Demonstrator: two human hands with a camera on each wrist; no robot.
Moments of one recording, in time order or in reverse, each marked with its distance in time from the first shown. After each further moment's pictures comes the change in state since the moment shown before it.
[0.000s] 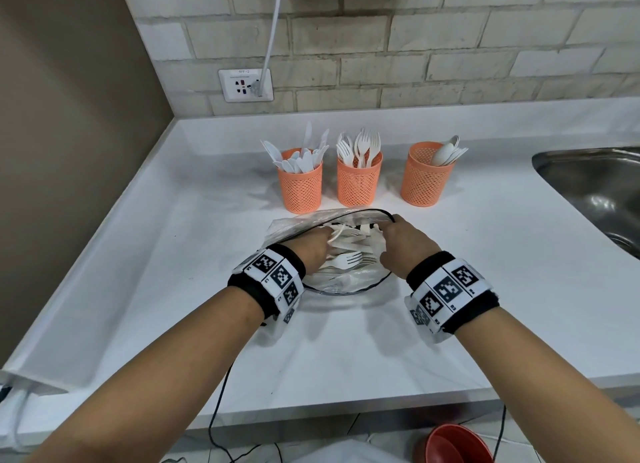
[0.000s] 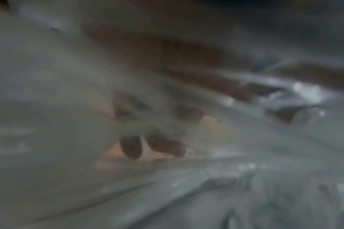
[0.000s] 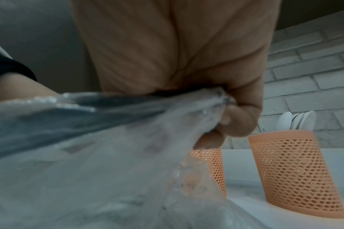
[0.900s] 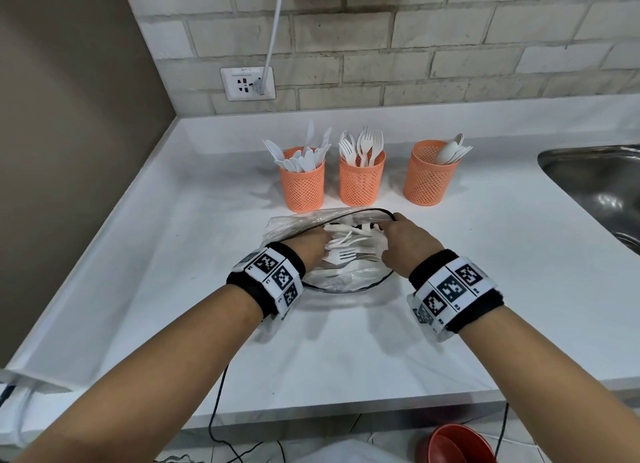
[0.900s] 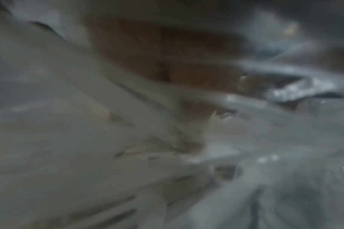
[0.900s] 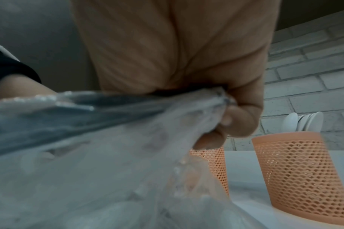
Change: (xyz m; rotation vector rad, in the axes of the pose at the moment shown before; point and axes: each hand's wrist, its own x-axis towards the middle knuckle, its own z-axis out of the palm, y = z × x) left_hand 0.003 -0.008 -0.002 0.022 -0.057 -0.035; right_hand 0.001 -0.001 -0.004 -0.006 -0.020 -0.019
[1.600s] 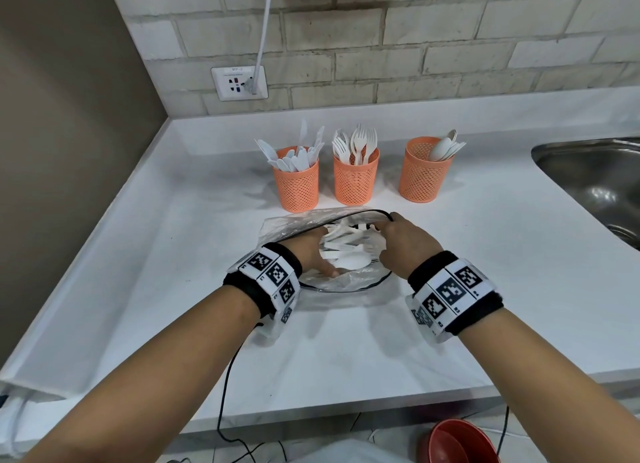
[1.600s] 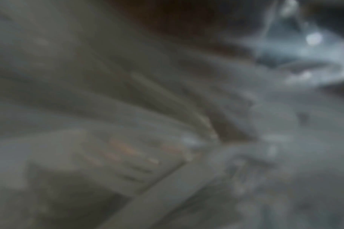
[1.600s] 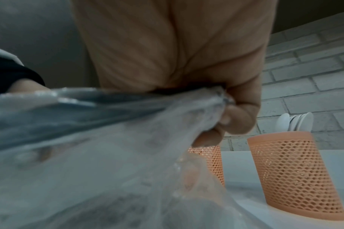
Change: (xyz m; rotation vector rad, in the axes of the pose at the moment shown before) left_hand -0.004 0.005 0.000 -0.225 -0.081 -0.058; right_hand -0.004 0.003 0.002 0.015 0.009 0.005
